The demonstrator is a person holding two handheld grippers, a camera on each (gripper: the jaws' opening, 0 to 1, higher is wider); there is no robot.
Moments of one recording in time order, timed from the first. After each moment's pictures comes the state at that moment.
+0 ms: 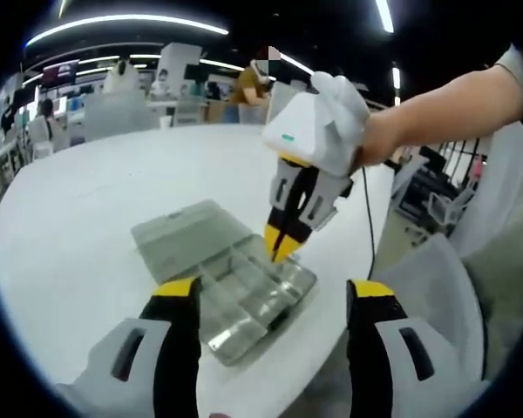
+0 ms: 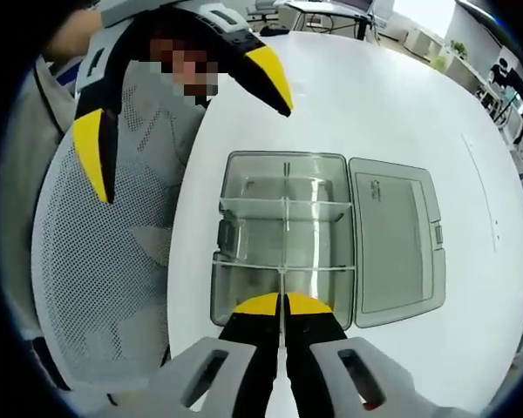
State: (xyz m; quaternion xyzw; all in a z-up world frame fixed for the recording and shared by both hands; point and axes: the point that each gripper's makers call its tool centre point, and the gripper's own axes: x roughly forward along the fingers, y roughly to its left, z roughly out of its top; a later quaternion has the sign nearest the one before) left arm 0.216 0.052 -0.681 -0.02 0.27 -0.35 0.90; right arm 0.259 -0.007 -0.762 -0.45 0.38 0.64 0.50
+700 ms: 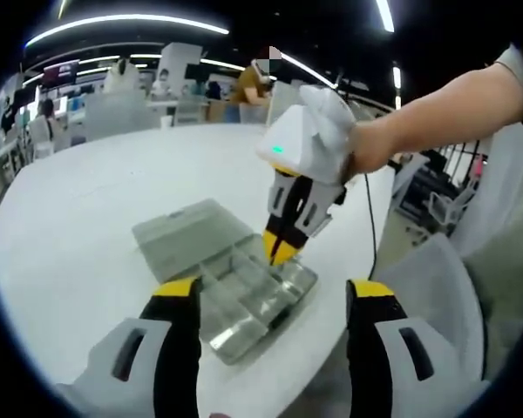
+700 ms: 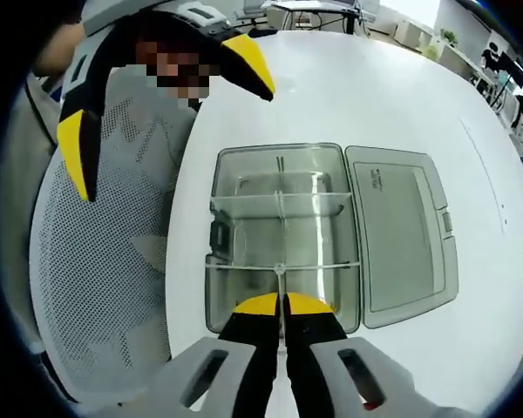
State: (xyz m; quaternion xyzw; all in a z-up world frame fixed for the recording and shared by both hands) left arm 0.216 0.054 -0.681 -0.02 0.27 -0.35 0.90; right arm 0.260 -0.006 -0.775 -0.43 0.40 0.63 0.51
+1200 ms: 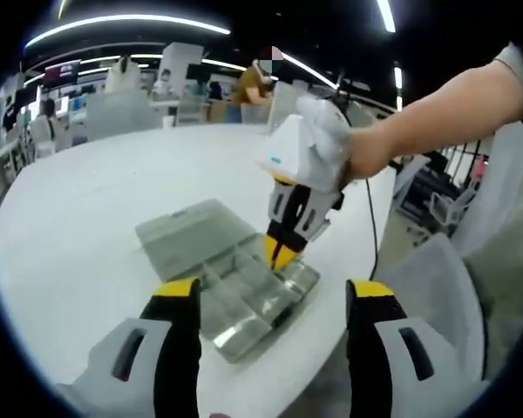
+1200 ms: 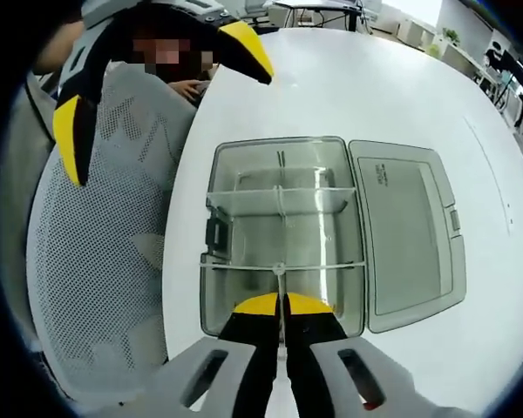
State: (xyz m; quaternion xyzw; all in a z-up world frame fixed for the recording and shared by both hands) left arm 0.216 0.057 -0.680 -0.02 0.27 -0.35 0.90; right arm 0.258 -0.006 -0.783 -0.42 0.40 0.64 0.50
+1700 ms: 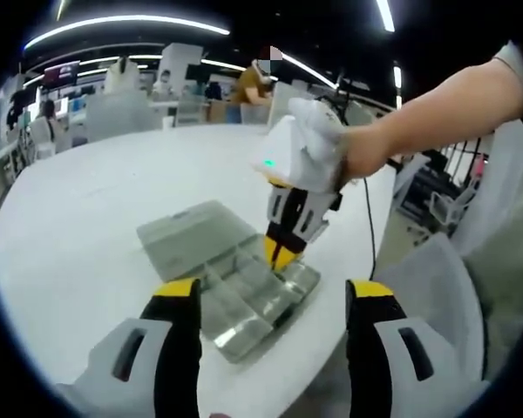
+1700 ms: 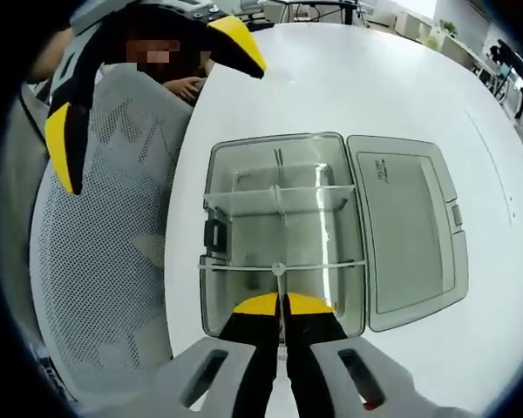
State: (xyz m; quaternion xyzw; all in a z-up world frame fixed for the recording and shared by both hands) left arm 0.216 0.057 -0.675 -0.01 0.27 -0.35 0.90; right arm 0.259 -0.004 -0.782 -0.43 0.42 0.63 0.50
